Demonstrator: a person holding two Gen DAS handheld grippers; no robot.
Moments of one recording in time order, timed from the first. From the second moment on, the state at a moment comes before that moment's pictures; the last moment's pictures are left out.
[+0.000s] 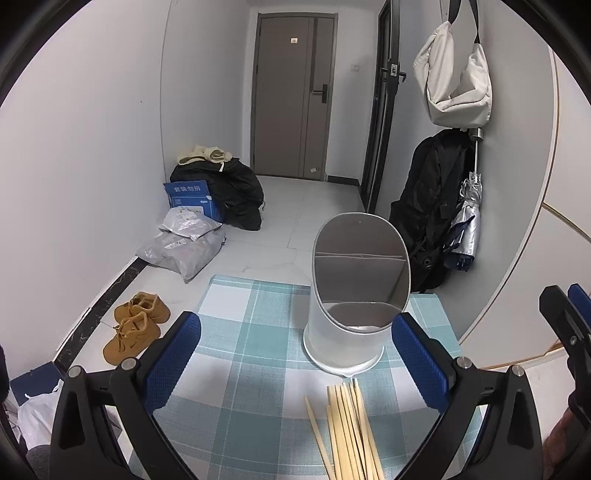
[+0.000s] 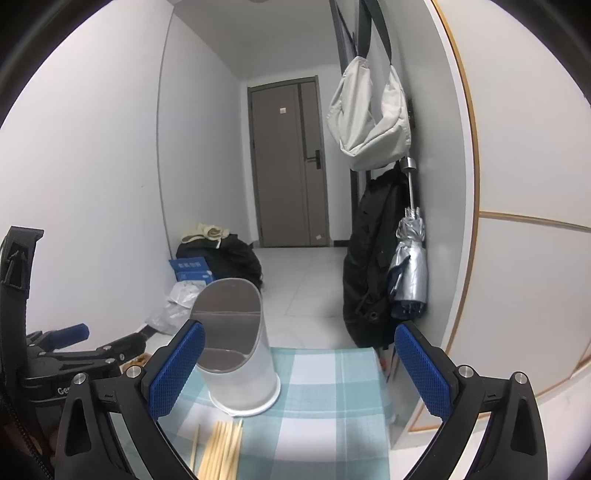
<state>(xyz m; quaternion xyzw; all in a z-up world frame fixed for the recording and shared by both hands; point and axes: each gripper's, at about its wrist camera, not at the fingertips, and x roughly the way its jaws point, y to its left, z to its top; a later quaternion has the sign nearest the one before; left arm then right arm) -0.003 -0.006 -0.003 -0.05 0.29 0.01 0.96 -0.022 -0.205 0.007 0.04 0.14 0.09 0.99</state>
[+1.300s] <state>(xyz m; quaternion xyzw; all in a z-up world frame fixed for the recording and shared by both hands) 0.000 -0.005 -0.008 -0.06 0.31 0.01 0.95 -0.024 -0.205 0.008 0.04 0.14 0.10 0.98</state>
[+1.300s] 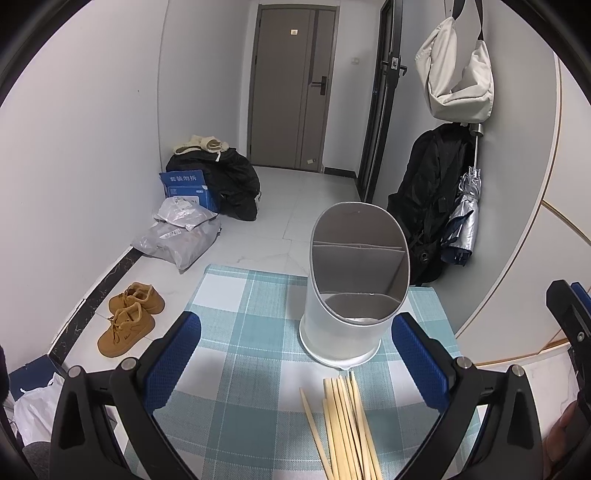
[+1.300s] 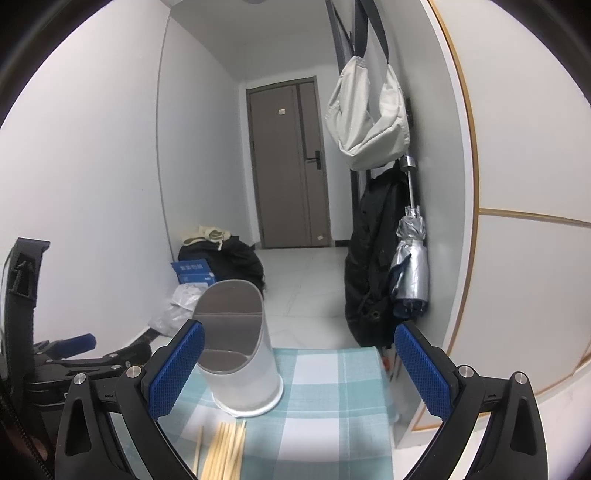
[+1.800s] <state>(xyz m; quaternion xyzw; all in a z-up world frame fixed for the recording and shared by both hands) 0.026 0.008 -0.046 -0.07 0.41 0.03 0.91 -0.015 -0.200 0.002 0.04 0.16 0.10 0.98</state>
